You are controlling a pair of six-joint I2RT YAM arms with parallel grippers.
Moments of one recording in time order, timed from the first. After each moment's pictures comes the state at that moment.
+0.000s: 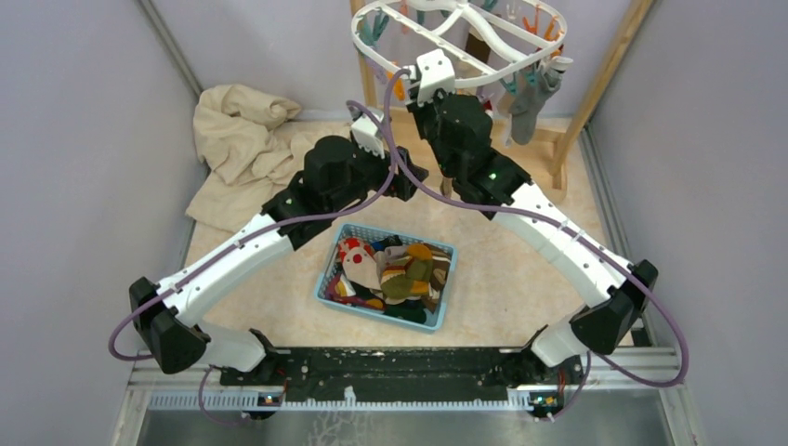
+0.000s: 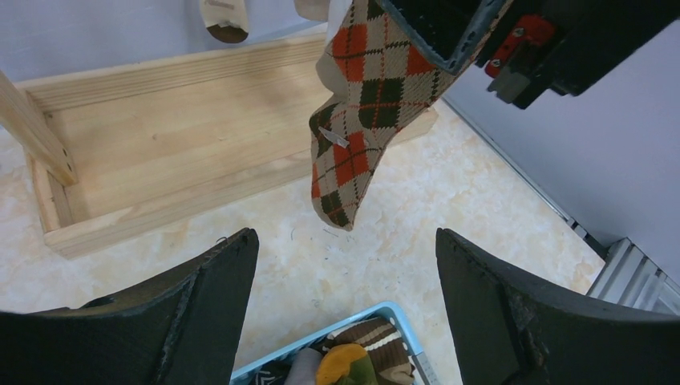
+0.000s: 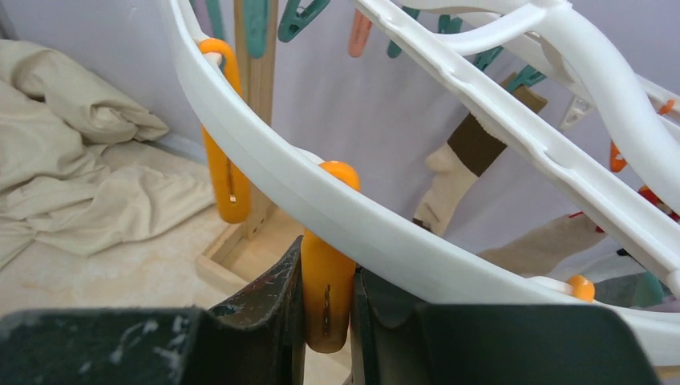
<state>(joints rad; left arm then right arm) -0.82 1.37 1.34 -0.11 -0.06 -0.26 0.76 1.46 1.62 -0.13 0.47 -0.23</state>
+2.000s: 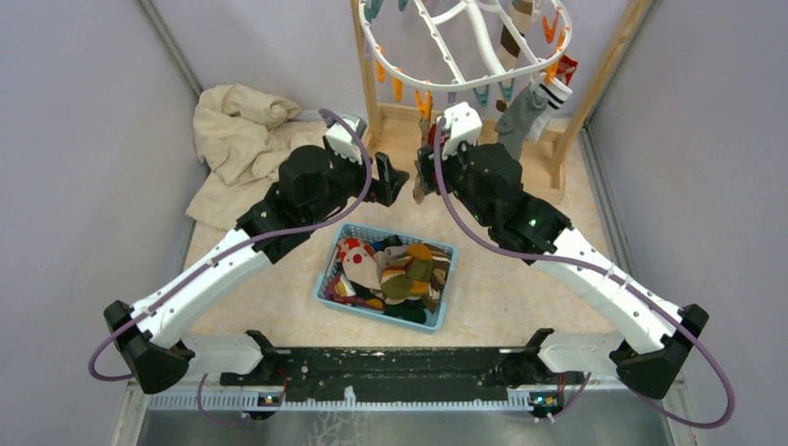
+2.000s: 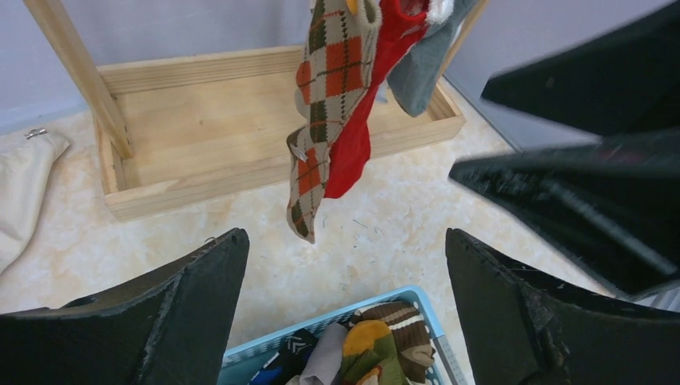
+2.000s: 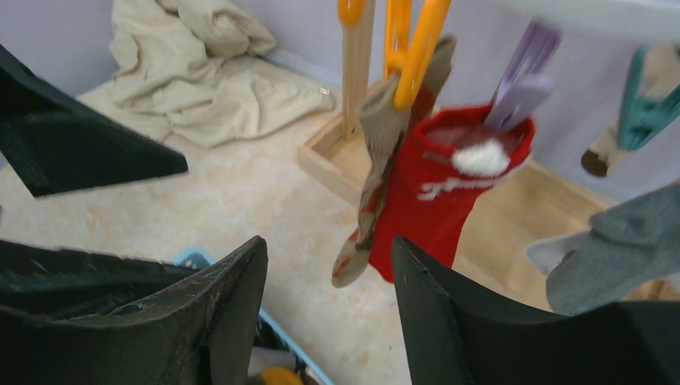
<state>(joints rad) -0.81 1.24 1.27 -0.17 -0.13 -0.26 0.83 1.18 1.38 -0.31 0.35 -0.01</state>
